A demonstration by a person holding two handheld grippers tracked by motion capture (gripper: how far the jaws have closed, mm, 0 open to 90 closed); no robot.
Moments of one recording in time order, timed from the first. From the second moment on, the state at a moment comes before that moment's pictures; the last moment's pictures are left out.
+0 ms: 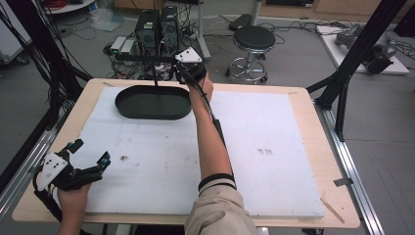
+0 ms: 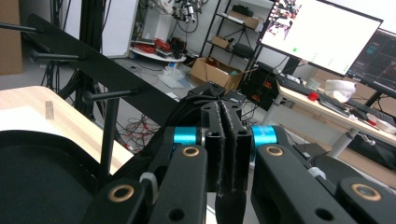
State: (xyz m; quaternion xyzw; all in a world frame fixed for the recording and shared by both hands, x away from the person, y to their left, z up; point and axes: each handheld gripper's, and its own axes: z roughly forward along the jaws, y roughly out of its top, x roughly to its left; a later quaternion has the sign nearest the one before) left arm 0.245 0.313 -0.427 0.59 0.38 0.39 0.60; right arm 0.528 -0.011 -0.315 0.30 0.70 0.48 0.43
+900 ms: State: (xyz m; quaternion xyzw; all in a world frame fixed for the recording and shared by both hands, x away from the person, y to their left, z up) left arm 0.247 0.315 -0.427 0.58 0.40 0.38 0.60; right arm 0.475 -0.071 -0.279 0.35 0.66 0.52 0.41
